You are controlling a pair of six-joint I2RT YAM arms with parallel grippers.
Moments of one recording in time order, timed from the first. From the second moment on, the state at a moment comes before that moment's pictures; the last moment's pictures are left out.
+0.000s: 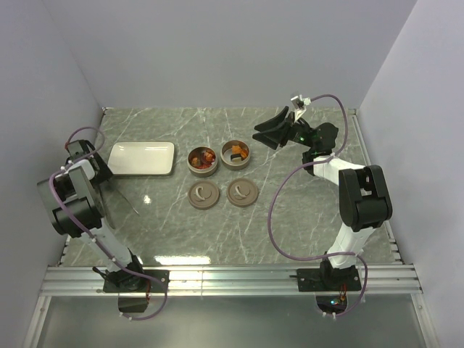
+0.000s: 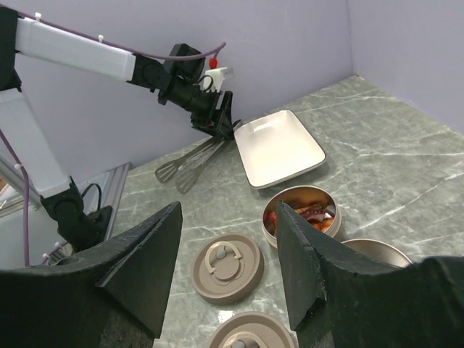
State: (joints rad) left arm 0.48 1.79 1.06 -0.21 -0.10 -0.20; right arm 0.15 1.78 1.01 1.28 -1.12 0.80
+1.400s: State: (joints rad) left arm -0.11 0.91 0.67 0.29 -0.23 -0.33; right arm 0.51 1.49 0.90 0.56 -0.55 0.18
